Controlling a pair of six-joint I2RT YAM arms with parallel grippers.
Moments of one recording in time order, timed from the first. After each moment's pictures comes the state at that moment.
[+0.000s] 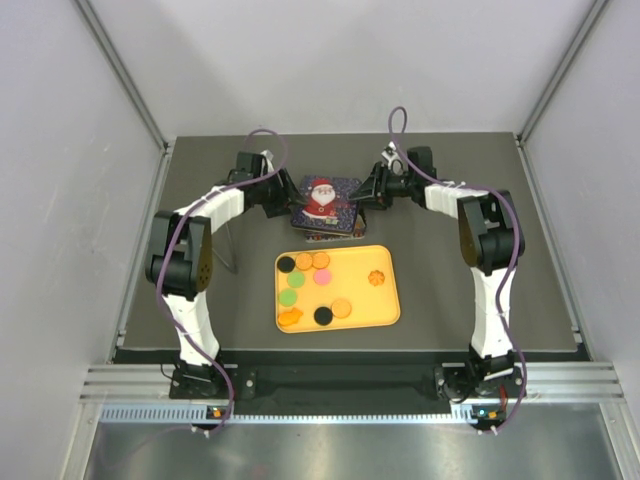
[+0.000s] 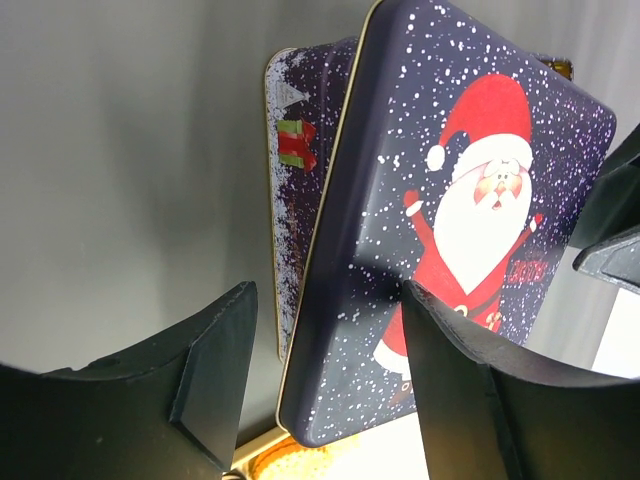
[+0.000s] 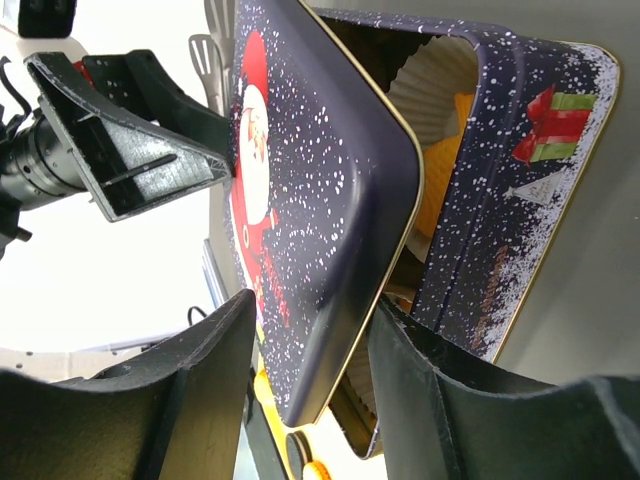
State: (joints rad) left arm -0.20 1.96 1.37 -0.22 0.40 -0.61; right arm 0.24 2.21 1.48 0.10 -0.94 0.74
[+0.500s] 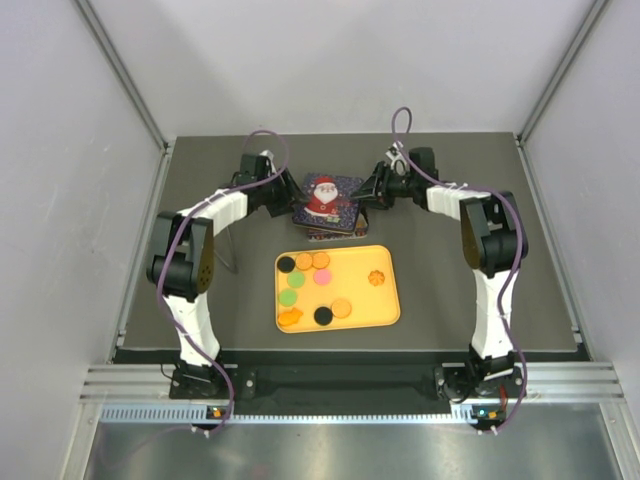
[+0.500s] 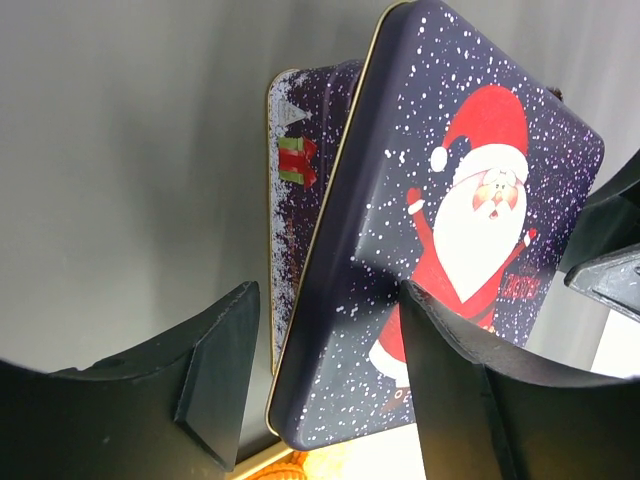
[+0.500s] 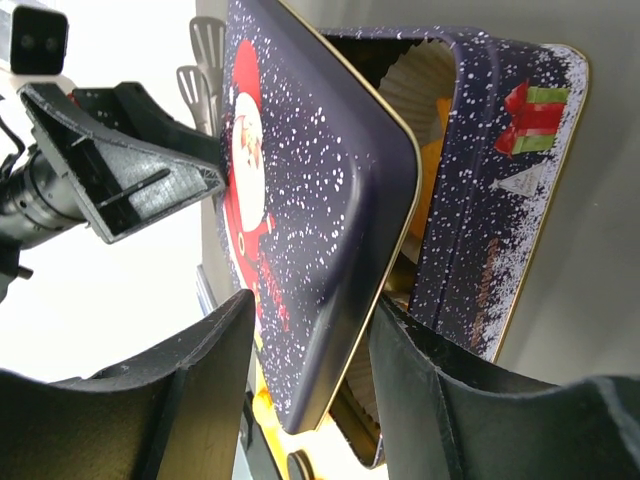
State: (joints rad) left arm -0.22 1.95 1.33 -0.14 0.34 -0.68; right arm 0.24 2.17 1.44 0.13 -0.87 0.77
